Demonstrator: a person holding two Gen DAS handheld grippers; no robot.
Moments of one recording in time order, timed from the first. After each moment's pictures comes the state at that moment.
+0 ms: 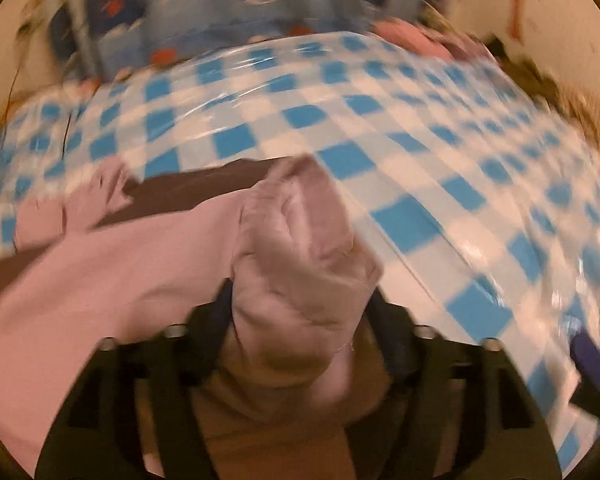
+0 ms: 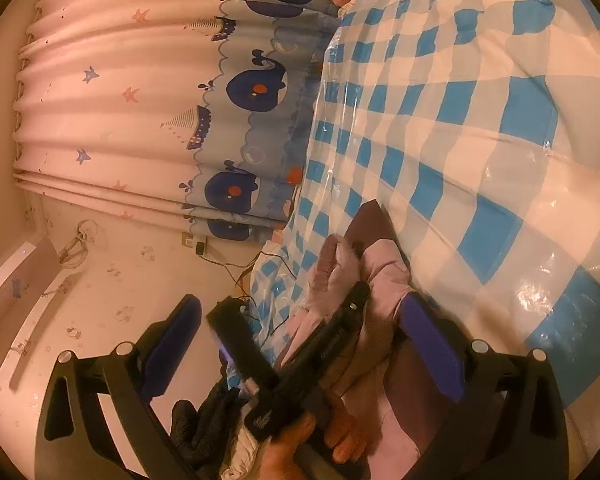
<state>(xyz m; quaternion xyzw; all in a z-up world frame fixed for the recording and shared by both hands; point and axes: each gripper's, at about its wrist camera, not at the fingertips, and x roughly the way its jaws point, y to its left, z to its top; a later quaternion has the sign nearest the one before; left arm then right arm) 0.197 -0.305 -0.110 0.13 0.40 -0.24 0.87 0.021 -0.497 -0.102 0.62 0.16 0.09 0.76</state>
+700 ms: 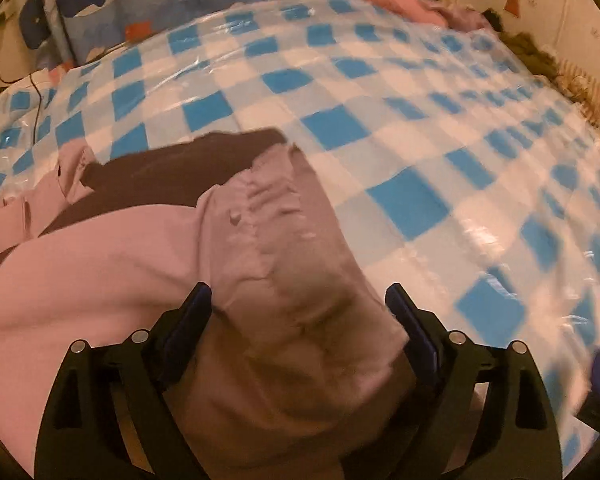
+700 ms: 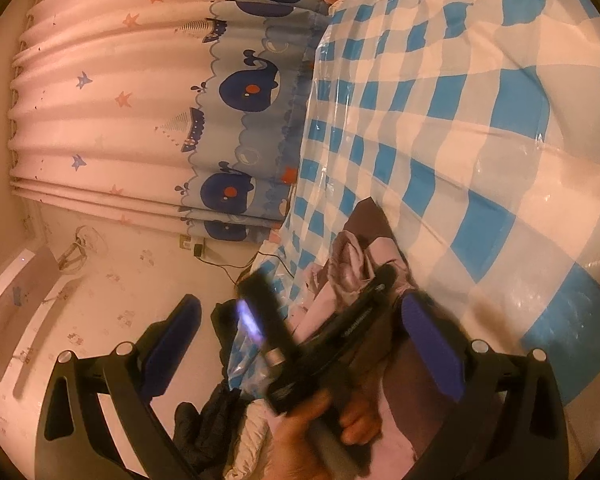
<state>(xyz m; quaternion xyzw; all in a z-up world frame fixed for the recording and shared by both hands) 0.221 -0.317 -0.132 0.11 0.45 -0.26 0.84 0.023 -0.500 -0.108 0.62 0.17 0.08 0.76</state>
